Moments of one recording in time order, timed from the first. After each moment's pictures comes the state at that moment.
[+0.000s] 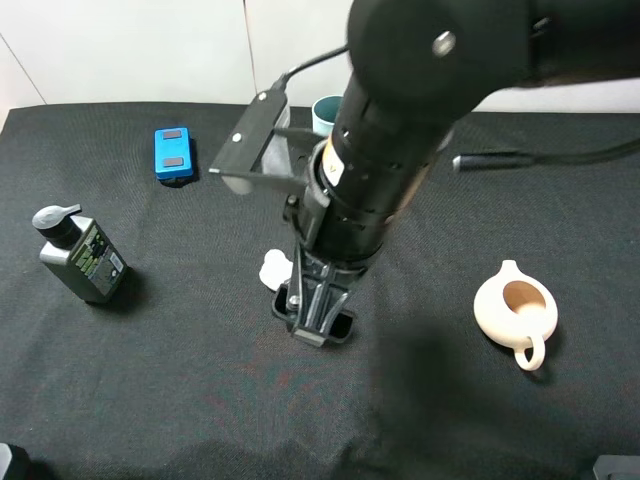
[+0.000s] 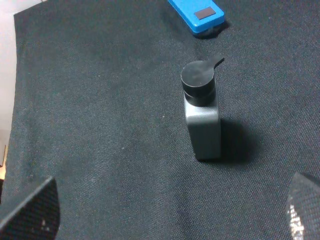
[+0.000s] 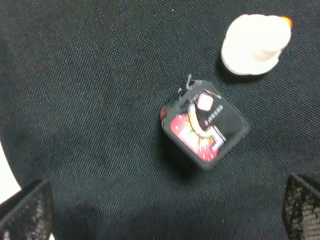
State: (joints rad) left arm -0.03 -0.01 -0.49 -0.02 1.06 0.18; right arm 1.05 1.67 -1.11 0.09 0.87 -0.29
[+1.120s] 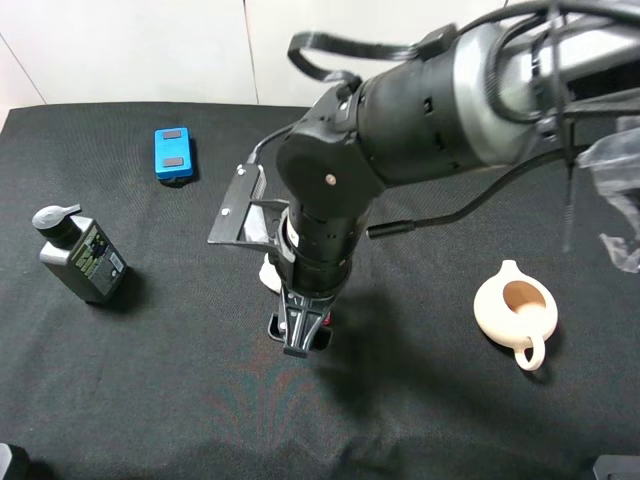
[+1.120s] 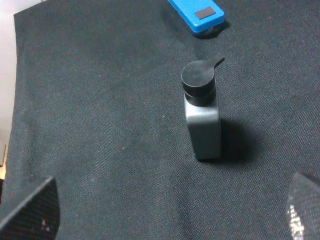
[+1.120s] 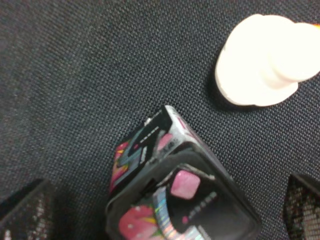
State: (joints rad) left arm -0.03 -0.01 -0.49 -0.02 1.06 0.18; right arm 1.05 1.91 -1.11 -0.03 0.71 -0.29
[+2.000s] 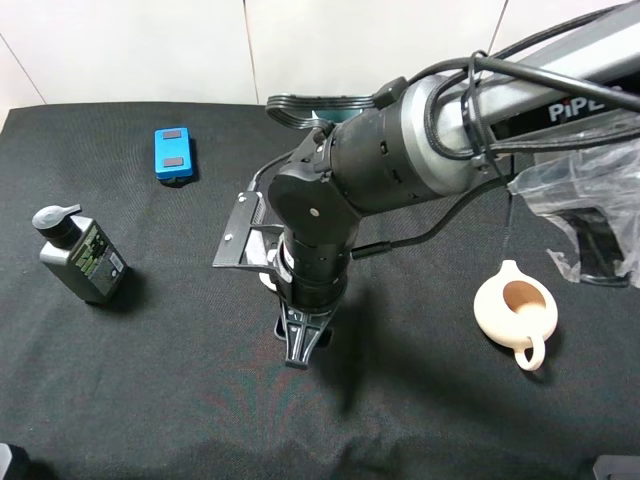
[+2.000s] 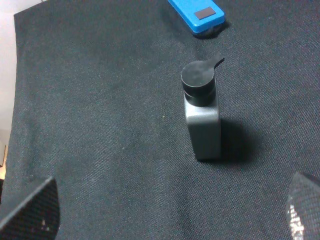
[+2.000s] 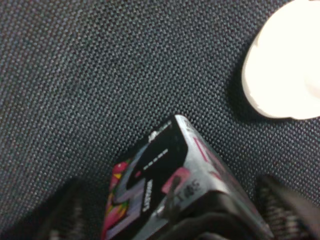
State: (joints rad) left arm -0.03 -0.01 -0.49 -0.02 1.06 0.18; right arm 1.05 2.00 -1.11 -0.04 0.67 -0.29
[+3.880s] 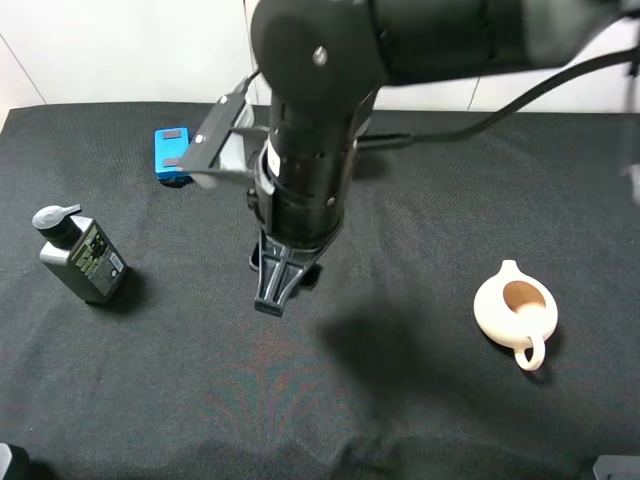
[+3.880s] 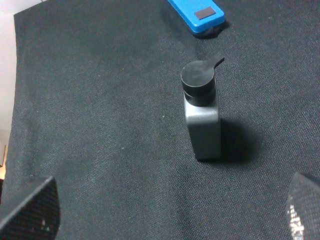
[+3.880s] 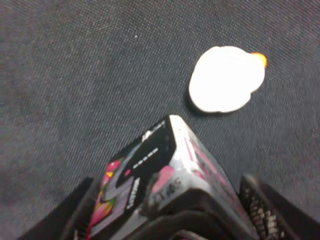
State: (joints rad) left arm -0.03 -0.01 -0.49 -0.02 1.06 0.18; right arm 1.05 1.81 -1.29 0.01 0.96 -0.25
